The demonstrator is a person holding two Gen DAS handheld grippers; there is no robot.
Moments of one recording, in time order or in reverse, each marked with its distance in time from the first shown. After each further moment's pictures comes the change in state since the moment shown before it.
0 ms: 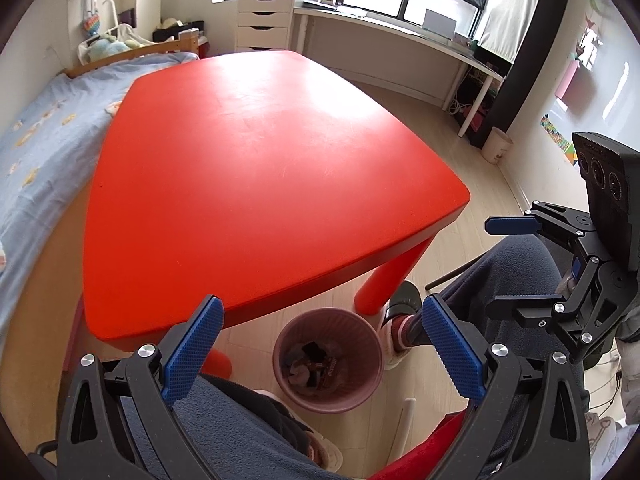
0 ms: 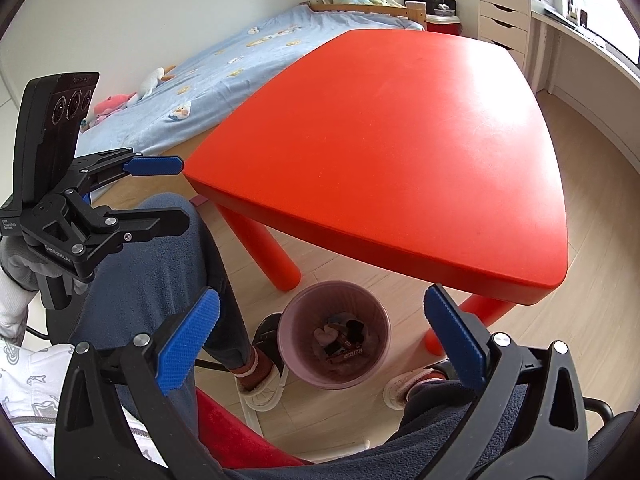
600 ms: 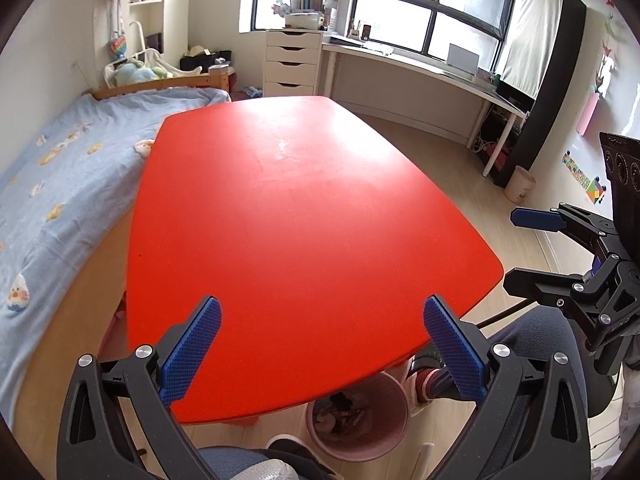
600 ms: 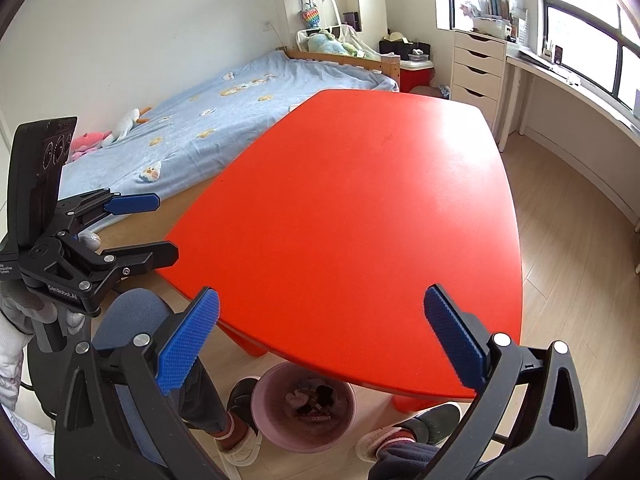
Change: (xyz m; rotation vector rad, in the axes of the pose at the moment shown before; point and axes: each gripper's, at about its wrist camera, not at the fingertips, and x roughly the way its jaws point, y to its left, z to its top) left arm -0.010 0.036 0.064 -0.034 -0.121 0.081; right arm -0.014 -0.011 0.092 0.005 -0.160 -0.099
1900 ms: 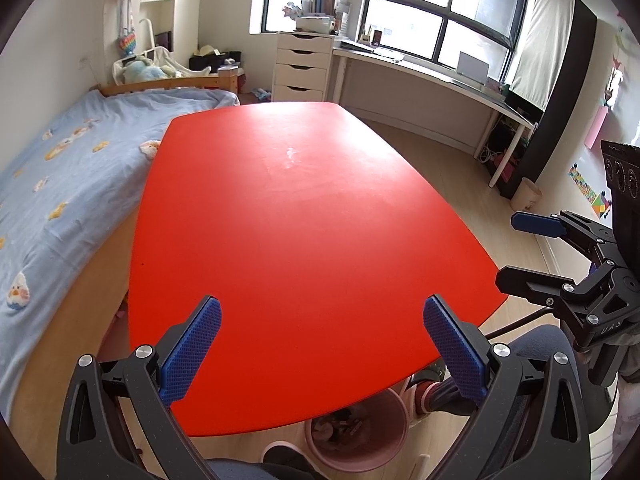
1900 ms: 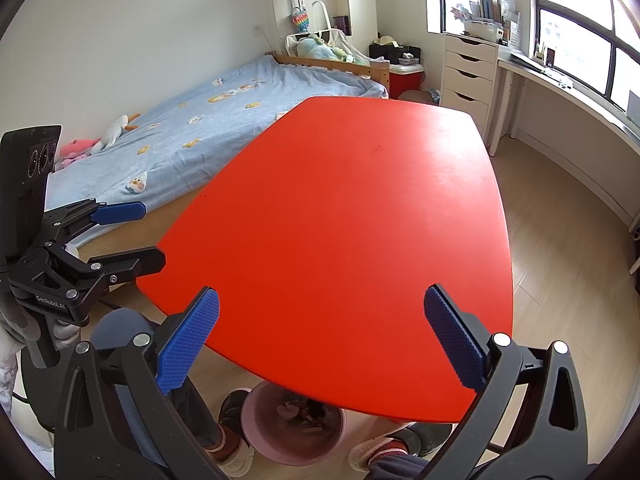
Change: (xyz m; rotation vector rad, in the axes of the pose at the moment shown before) left arm 0.003 0.007 0.013 -0.034 -0.010 0.012; right arm 0.008 -0.013 0.015 0.005 -0.006 -0.033
